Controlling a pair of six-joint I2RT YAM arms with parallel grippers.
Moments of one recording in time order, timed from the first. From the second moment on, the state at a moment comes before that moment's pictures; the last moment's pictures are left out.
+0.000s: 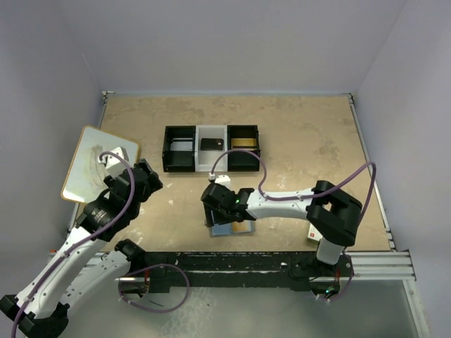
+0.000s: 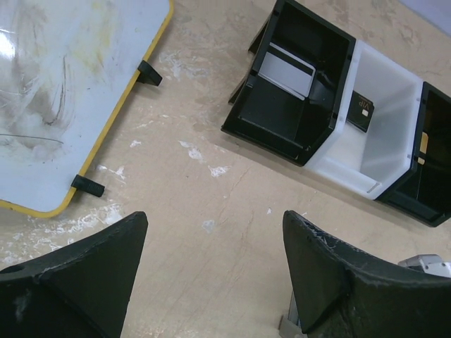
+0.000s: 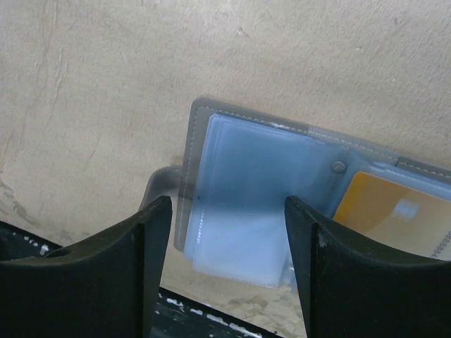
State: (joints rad) left arm -0.58 0.66 0.80 -0.80 -0.65 -0.80; right arm 1.15 1.72 1.01 -0.37 0.22 0.85
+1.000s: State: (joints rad) left arm -0.58 0.65 0.80 -0.81 -0.67 -0.80; right arm 1.19 1.81 1.12 -0.53 0.41 0.98
